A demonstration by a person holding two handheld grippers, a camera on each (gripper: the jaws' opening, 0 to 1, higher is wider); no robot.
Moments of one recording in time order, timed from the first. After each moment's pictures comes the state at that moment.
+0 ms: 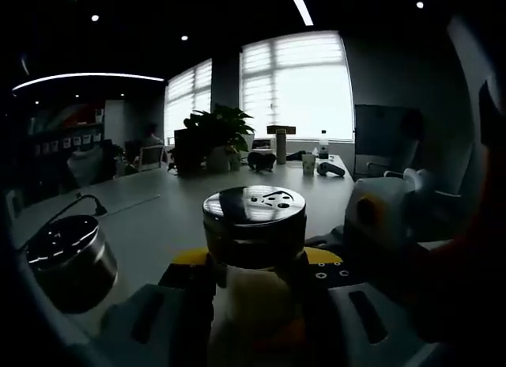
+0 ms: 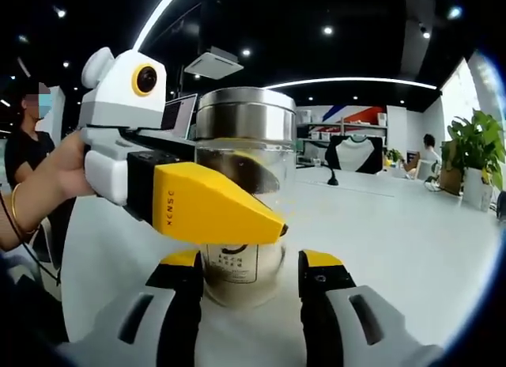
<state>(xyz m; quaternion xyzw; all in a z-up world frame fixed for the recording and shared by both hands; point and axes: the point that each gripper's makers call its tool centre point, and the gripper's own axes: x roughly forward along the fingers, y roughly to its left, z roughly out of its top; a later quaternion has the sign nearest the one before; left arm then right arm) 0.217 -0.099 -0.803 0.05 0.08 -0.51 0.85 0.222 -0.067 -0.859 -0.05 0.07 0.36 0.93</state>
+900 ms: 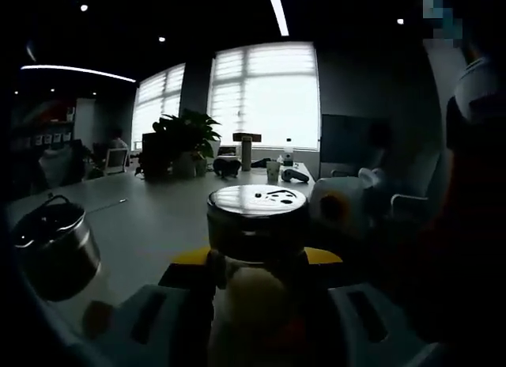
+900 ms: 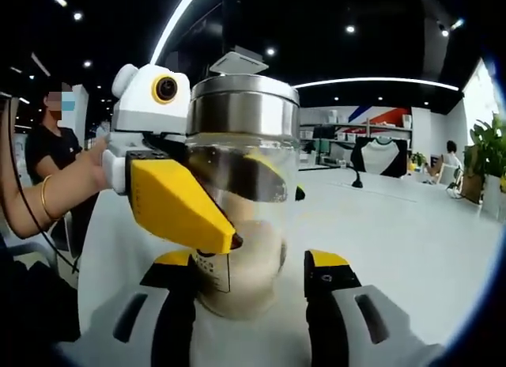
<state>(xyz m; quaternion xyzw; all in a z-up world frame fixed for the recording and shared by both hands) 0.195 -0.095 -0.800 0.03 0.07 -0.60 0.80 0.209 -0.056 -0.860 -0.07 0.07 0.42 0.90</state>
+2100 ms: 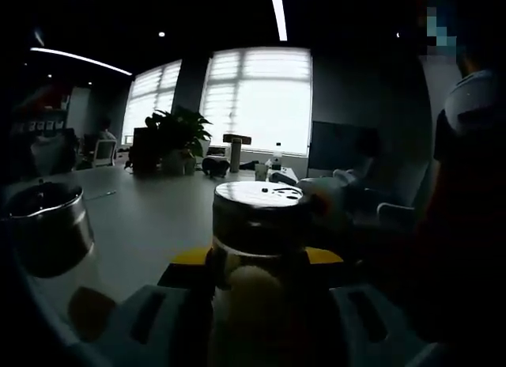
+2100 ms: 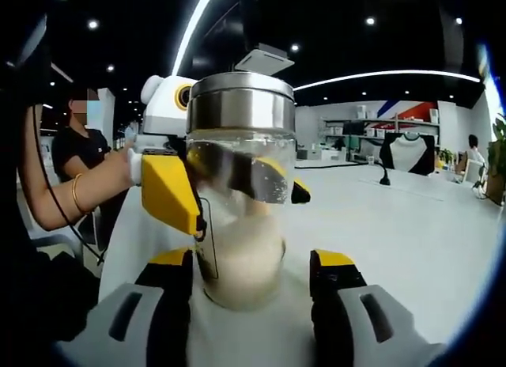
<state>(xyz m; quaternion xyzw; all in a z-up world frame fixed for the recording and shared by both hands) 0.181 -0.097 -0.804 0.00 0.08 -0.63 0.78 0.191 -0.052 -0.864 -0.06 0.09 0.50 0.86</state>
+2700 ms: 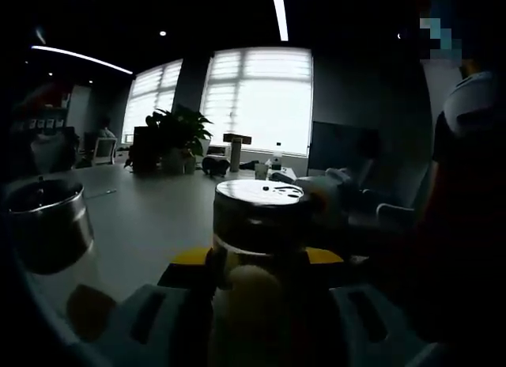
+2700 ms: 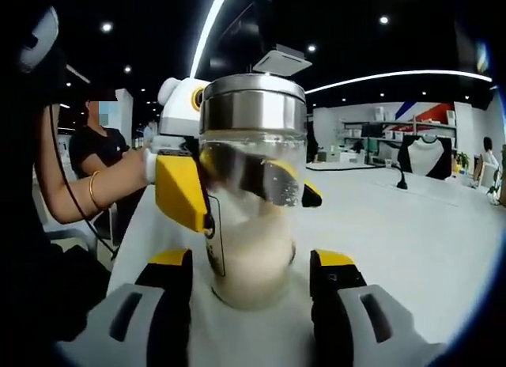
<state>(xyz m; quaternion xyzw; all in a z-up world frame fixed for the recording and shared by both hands) 0.181 -0.096 -0.805 -0.01 0.08 -0.63 0.78 0.184 -0.048 -0.863 -0.06 0.08 0.55 0.83</state>
